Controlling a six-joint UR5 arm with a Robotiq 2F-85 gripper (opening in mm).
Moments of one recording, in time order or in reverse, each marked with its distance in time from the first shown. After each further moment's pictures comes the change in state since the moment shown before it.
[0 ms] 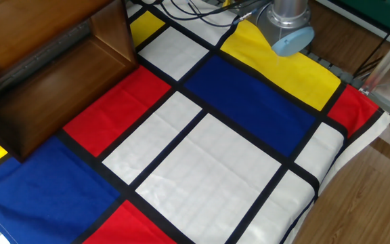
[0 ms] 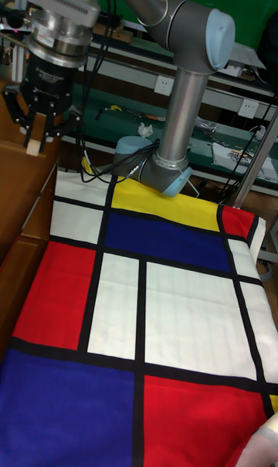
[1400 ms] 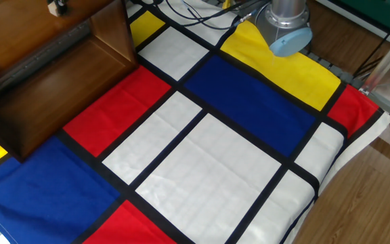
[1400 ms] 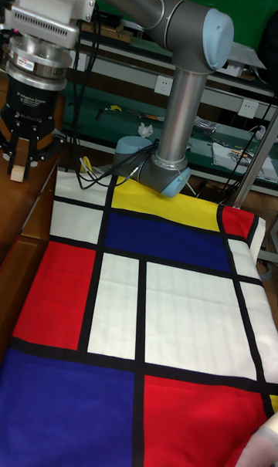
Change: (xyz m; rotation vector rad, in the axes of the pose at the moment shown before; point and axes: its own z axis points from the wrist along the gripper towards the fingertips) arm -0.035 -0.006 0.031 -0.028 -0.086 -0.041
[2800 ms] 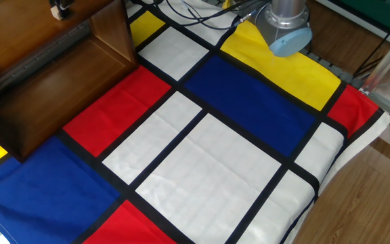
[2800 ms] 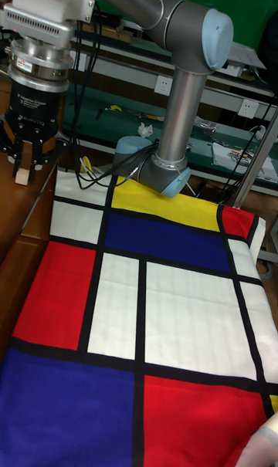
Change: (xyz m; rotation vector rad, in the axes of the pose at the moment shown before) arm -0.005 0.008 0.003 -0.032 -0.002 0.118
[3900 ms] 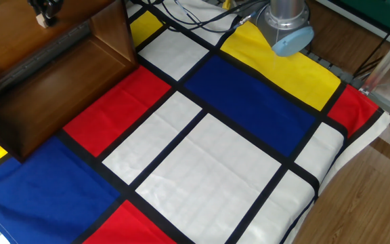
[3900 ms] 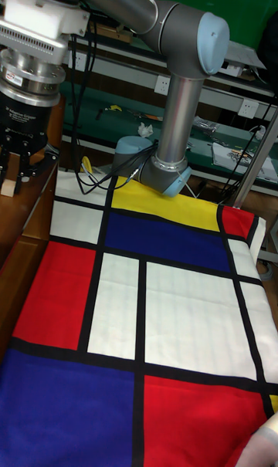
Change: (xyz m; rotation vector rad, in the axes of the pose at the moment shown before) arm -0.031 -0.011 0.009 0.042 0.015 -0.051
